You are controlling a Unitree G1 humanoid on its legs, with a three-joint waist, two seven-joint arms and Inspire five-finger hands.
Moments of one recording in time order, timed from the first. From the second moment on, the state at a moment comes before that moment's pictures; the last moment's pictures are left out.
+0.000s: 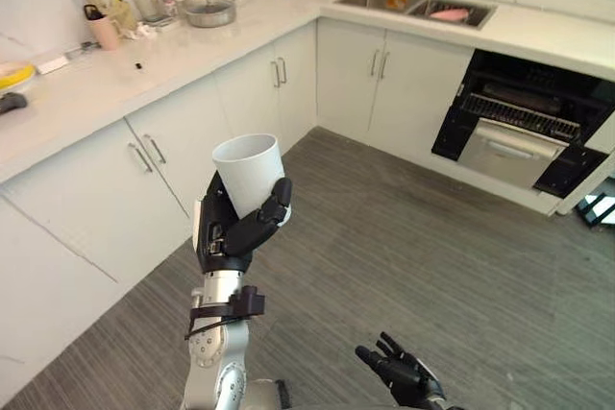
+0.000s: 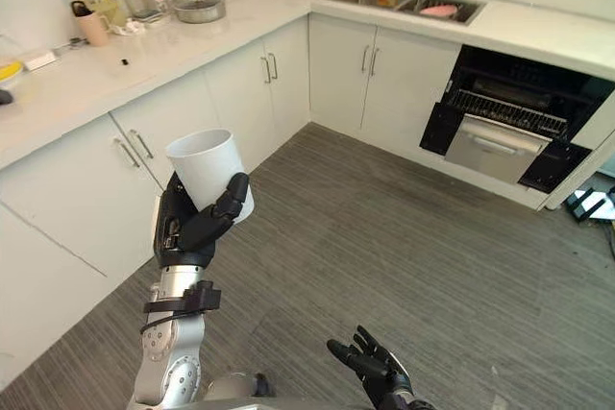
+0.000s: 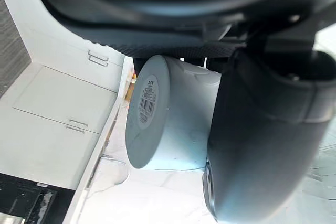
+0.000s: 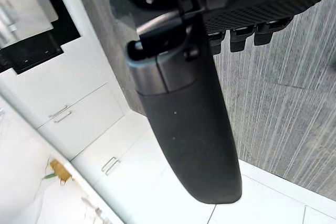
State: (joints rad) left arm 0.22 0.05 -0.18 -0.18 -0.41 -0.42 0.04; right arm 0.17 -0.14 -0.08 1.01 0.47 -0.13 0.49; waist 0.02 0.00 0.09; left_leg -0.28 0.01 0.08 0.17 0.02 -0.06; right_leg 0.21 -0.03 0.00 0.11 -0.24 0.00
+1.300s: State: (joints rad) left arm 0.34 0.05 -0.24 -0.23 -0.33 -0.46 -0.05; right arm 0.33 -0.03 -0.07 0.16 0.54 -0.33 0.18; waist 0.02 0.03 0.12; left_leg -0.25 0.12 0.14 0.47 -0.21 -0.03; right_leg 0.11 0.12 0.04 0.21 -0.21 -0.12
